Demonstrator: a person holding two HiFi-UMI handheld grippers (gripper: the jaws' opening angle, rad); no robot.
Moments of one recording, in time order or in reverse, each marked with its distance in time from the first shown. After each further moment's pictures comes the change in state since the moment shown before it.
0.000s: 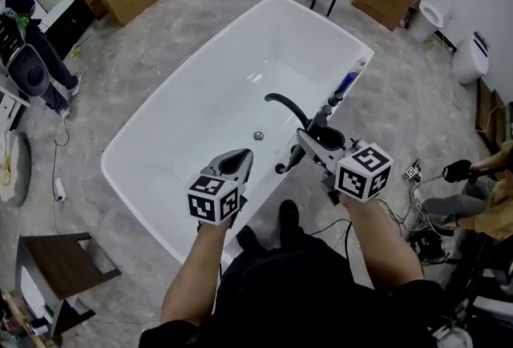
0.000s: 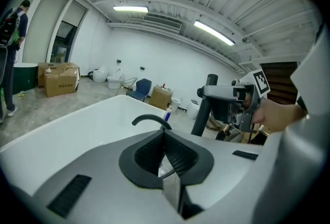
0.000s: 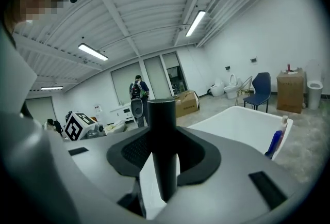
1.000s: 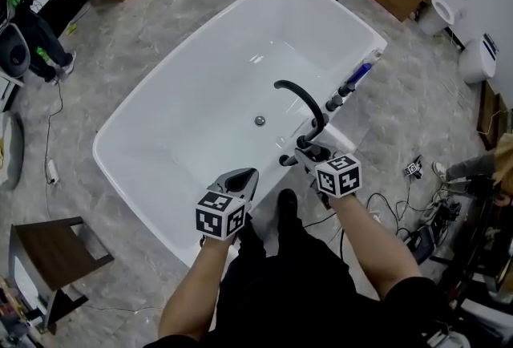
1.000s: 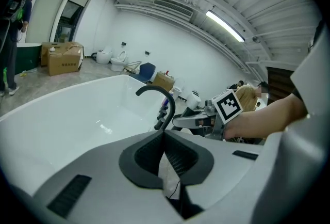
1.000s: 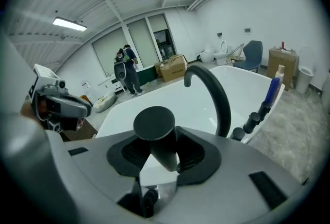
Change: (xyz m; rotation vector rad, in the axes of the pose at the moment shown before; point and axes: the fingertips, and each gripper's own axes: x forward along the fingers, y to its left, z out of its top) left arm 0.003 0.003 -0.093 -0.118 0.148 -0.010; right arm 0.051 -0.063 -0.198 0.052 0.395 -0.119
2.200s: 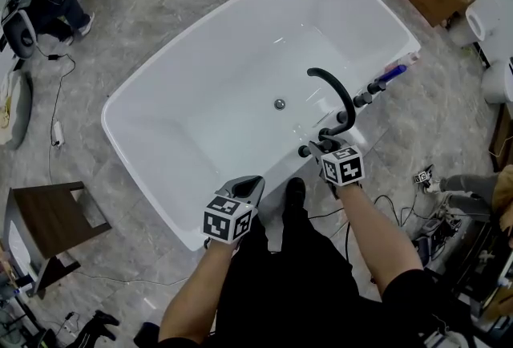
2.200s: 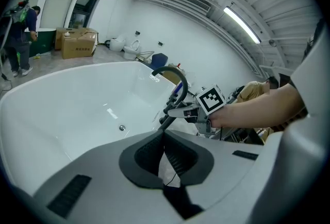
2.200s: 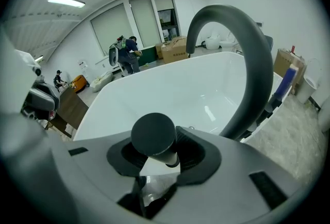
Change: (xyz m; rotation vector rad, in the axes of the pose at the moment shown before) left arm -0.015 0.028 -0.071 -0.140 0.090 0.068; right arm 0.071 -0.023 -0.052 -0.098 0.200 -0.044
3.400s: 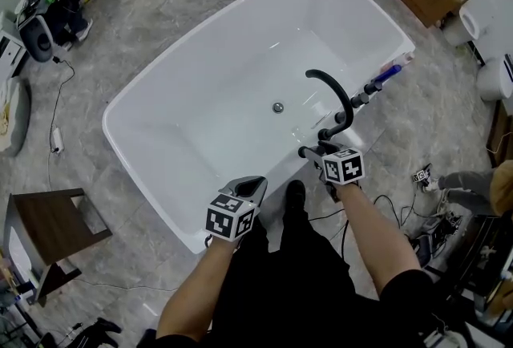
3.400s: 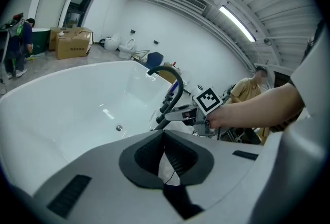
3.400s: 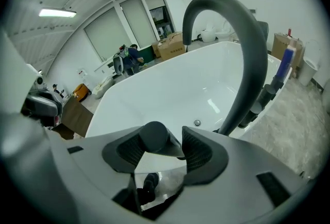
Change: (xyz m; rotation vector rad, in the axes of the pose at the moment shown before) left arm -0.002 -0.002 -0.001 0.034 0.015 -0.044; right arm 0.002 0.010 -0.017 0.115 0.030 0.051
